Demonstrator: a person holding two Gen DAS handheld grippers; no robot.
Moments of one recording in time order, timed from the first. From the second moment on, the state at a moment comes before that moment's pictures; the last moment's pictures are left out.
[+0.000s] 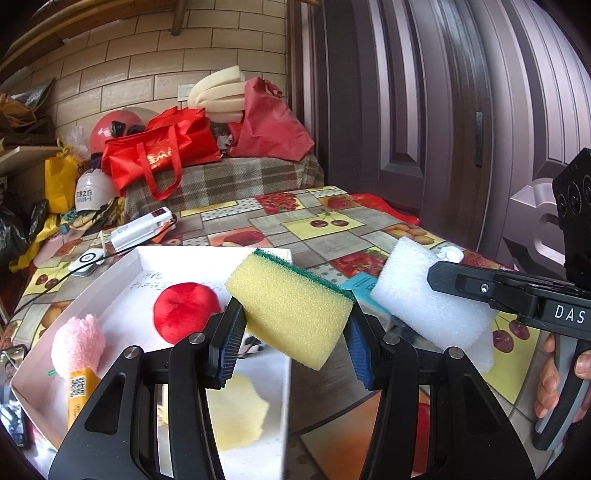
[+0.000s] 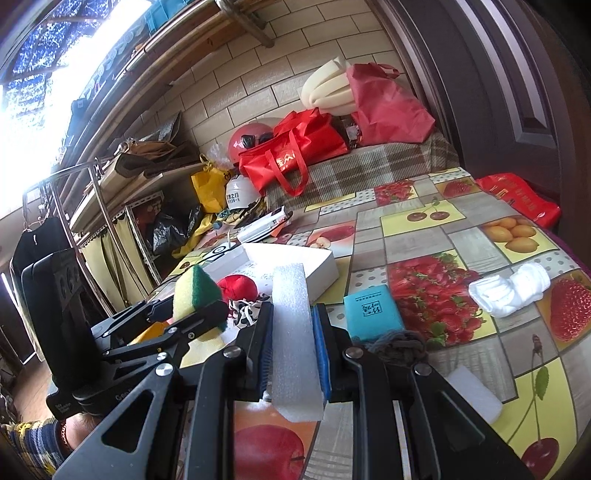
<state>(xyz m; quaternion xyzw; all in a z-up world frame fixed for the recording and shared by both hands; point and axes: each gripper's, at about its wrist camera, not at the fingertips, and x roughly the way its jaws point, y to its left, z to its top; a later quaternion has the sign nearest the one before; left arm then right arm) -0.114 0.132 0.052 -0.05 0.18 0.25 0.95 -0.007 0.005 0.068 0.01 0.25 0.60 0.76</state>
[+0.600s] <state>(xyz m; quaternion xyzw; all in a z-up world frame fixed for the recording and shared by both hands) -0.143 0.180 0.047 -0.06 0.19 0.32 0.92 -0.035 0.065 0.060 -0.04 0.25 0.63 0.73</state>
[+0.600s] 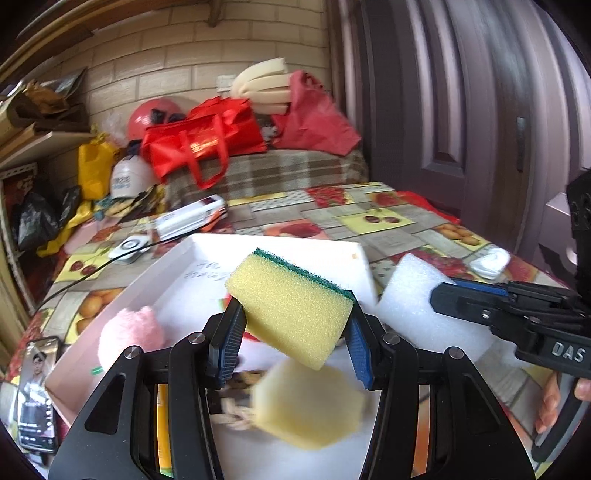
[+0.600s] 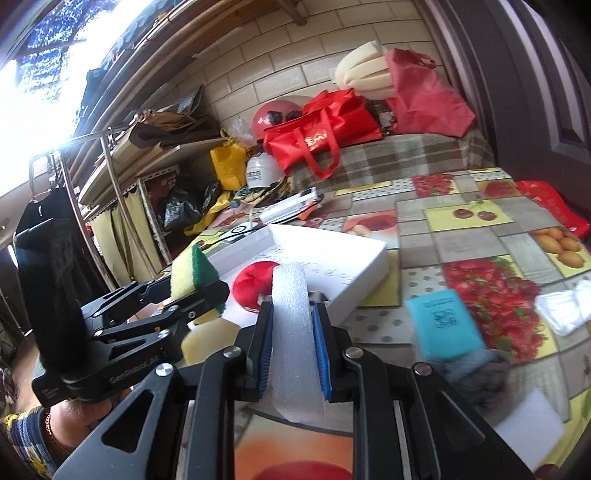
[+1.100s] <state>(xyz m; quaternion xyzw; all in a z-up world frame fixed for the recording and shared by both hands) -0.179 0.251 0.033 -0.15 0.23 0.40 0.87 -0.068 0.110 0.060 -0.06 0.24 0.67 0.70</state>
